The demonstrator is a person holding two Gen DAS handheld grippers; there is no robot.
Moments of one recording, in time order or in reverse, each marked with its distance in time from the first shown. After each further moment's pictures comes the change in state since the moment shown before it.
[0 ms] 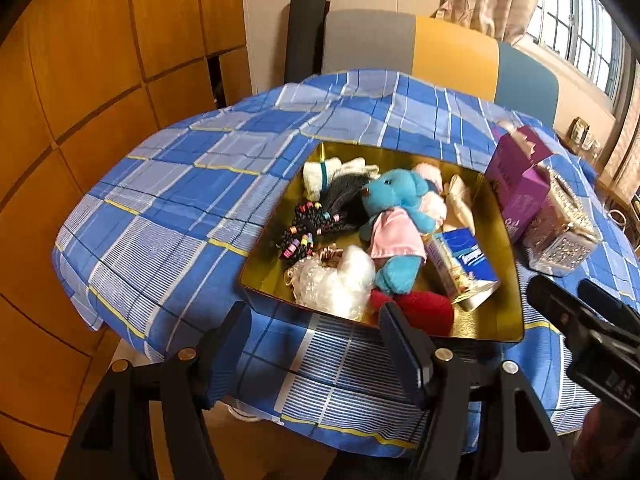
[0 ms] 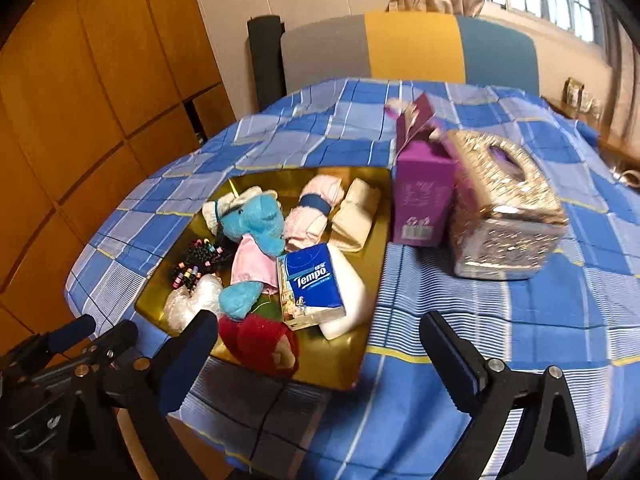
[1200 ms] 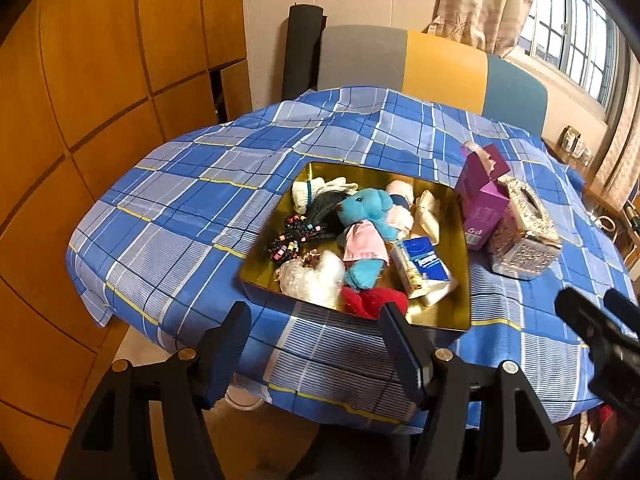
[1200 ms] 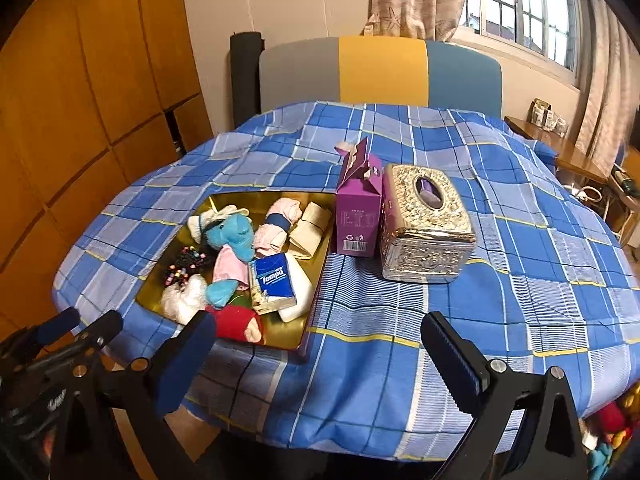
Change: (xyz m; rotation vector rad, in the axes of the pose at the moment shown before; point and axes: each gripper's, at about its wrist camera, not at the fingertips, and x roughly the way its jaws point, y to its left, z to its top) left arm -0.066 -0.018 -0.001 -0.012 -0.014 -0.010; right arm -0.094 -0.012 0.006 -0.017 -0.020 -0.120
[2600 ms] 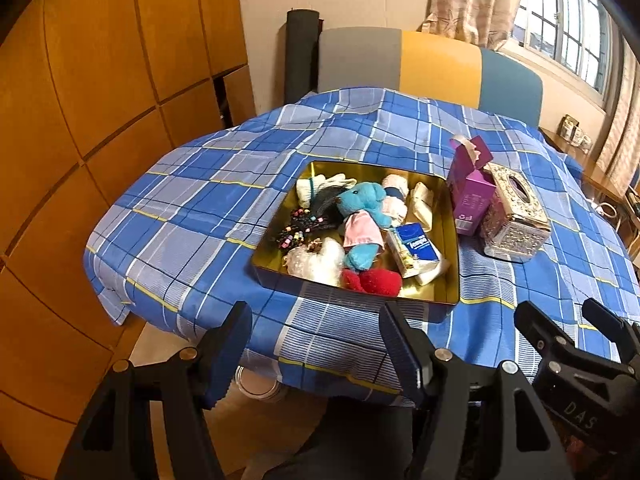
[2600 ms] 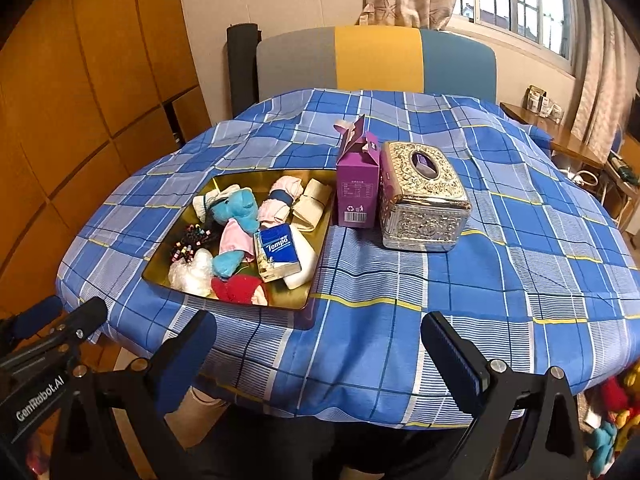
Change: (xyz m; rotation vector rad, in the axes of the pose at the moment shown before) left arm -0.036 -0.007 -0.017 0.032 -0.003 0.034; right arm -0.009 0.006 -0.028 0.022 0.043 -0.006
